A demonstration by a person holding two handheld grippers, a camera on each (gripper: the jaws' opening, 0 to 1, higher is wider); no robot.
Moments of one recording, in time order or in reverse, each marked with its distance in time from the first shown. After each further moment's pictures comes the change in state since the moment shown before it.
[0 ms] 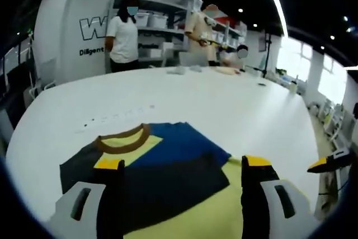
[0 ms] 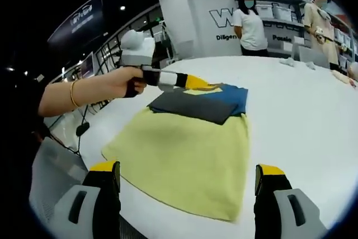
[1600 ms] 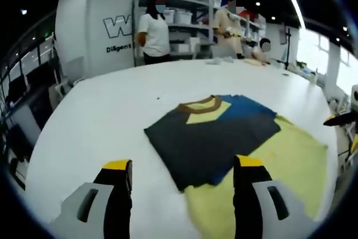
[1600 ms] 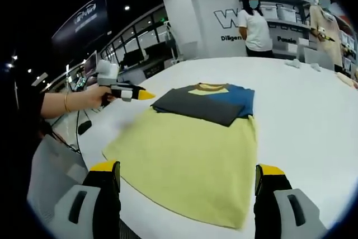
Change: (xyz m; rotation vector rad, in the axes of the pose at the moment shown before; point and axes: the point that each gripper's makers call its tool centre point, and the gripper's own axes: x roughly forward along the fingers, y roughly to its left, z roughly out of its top) left arm -0.107 0.148 -0.075 0.011 0.048 0.190; right arm 0.011 0.008 -0.003 -0.034 0.013 0.033
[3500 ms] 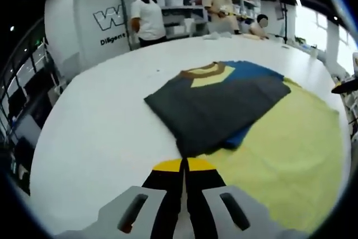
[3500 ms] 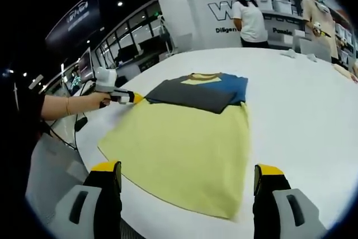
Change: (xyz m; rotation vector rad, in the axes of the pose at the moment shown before) left arm 0.016 0.011 -0.048 0.141 0.135 0.022; right arm -0.002 -0.014 -0.018 0.036 0.057 -0.025
